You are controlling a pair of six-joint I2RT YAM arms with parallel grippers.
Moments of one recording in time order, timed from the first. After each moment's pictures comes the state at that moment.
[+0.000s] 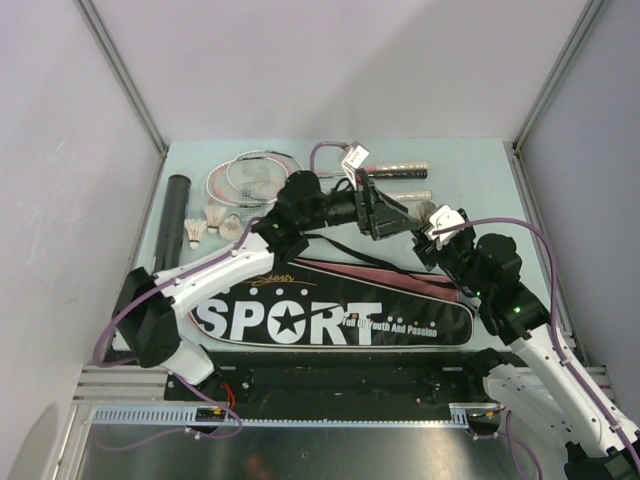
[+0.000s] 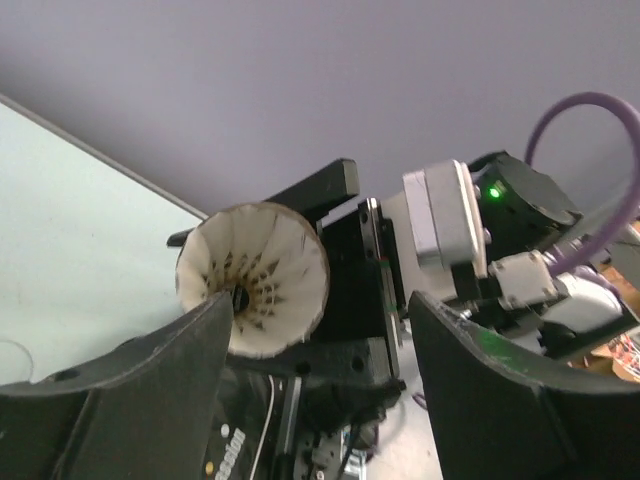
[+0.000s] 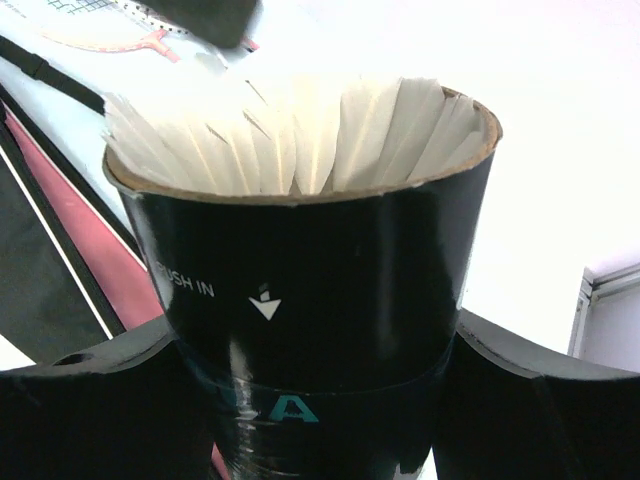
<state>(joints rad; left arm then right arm) -0.86 1.55 1.27 0.40 0.52 -0.69 0.46 0.67 0.70 -0.20 -0.06 -0.42</state>
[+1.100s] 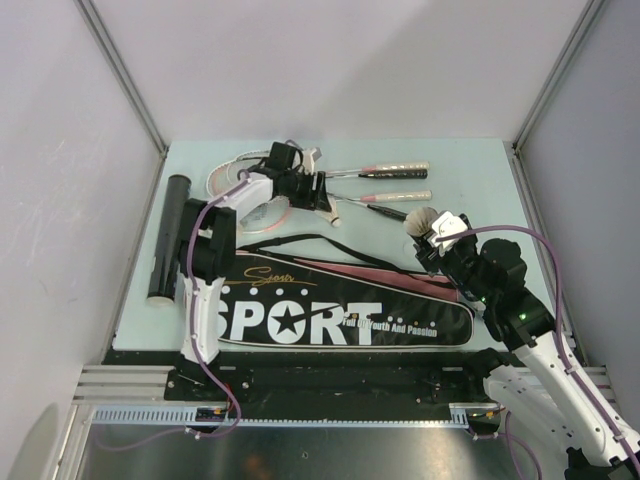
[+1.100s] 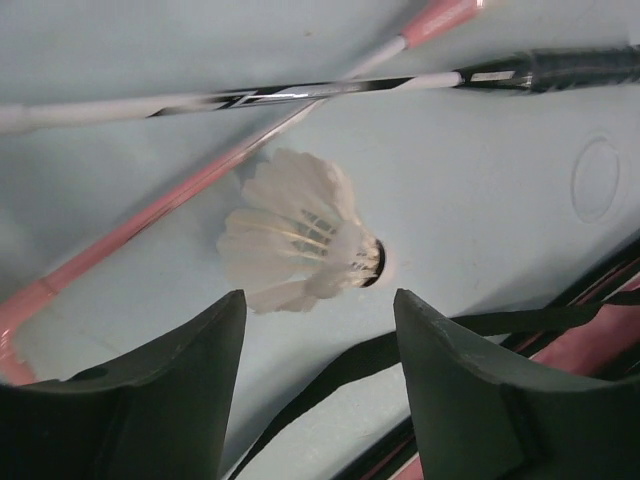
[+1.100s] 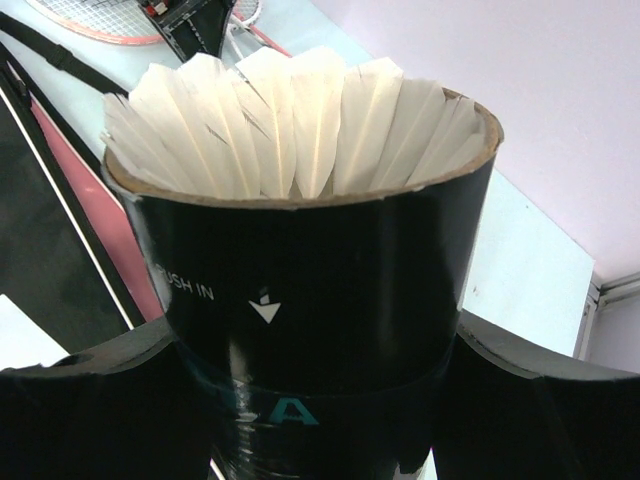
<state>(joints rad) -0.33 2.21 1.72 -0.43 0.50 -0.16 0.46 0.62 0.70 -0.26 -0.09 -0.43</state>
